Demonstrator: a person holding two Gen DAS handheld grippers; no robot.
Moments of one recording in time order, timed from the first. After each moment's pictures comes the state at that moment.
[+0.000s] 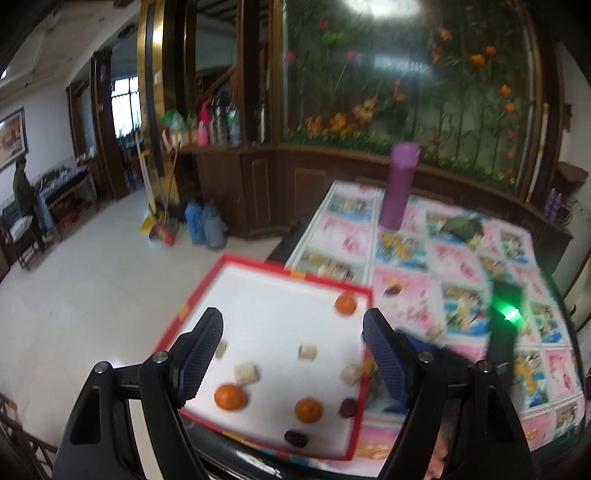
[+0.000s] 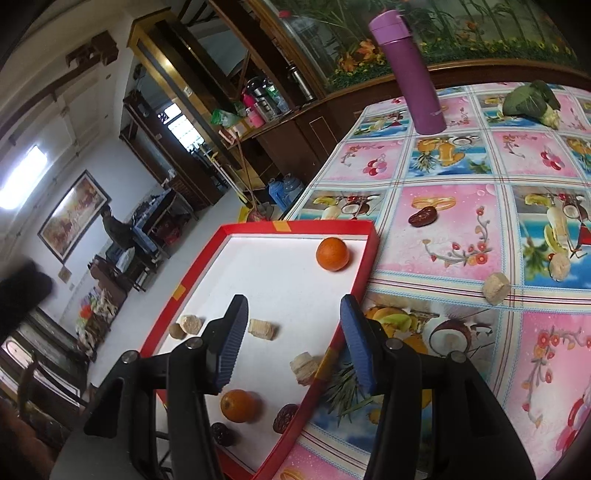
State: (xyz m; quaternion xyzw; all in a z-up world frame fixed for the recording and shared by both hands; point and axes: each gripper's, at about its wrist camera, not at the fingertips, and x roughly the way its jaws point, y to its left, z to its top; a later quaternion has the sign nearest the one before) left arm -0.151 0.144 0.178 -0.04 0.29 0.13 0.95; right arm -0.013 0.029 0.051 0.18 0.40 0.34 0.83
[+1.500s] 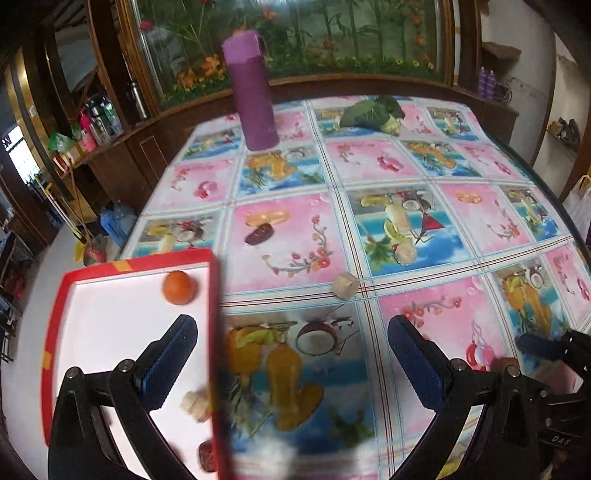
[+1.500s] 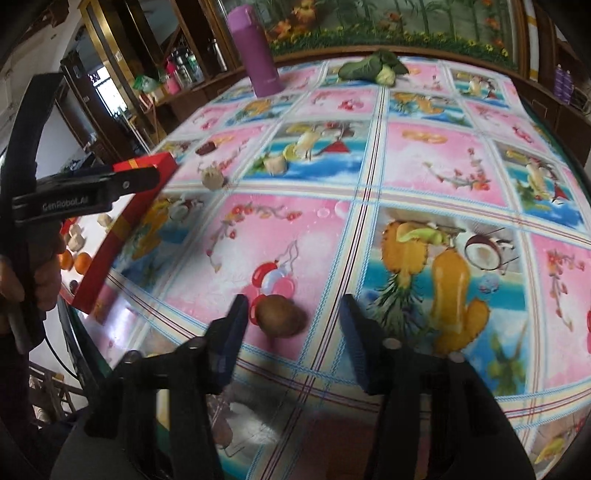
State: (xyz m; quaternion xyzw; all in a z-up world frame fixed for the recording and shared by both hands) left arm -0.025 0.024 0.061 0.08 0.43 -0.03 0.90; right arm -0.073 -0.174 0.006 0.05 0.48 0.20 0.85
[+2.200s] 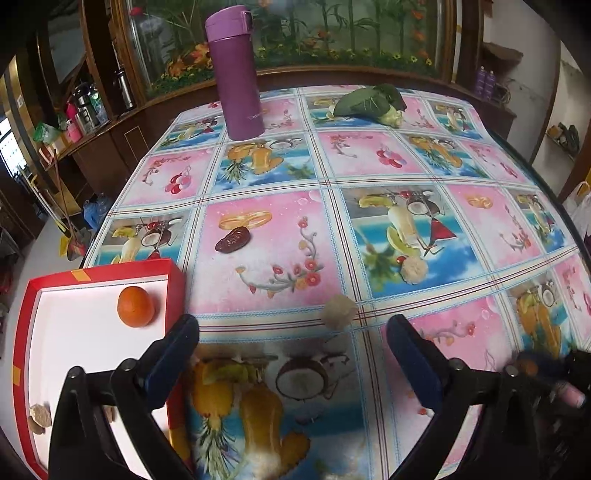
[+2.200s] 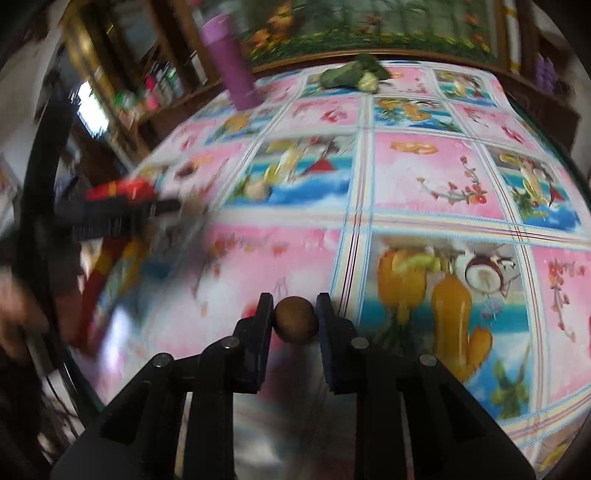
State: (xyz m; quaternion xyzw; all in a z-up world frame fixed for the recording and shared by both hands) left arm 0.012 0.016 0.034 0.07 0.44 -0.04 0.89; right arm -0.043 -0.175 0.010 0.10 0.47 0.16 0.86
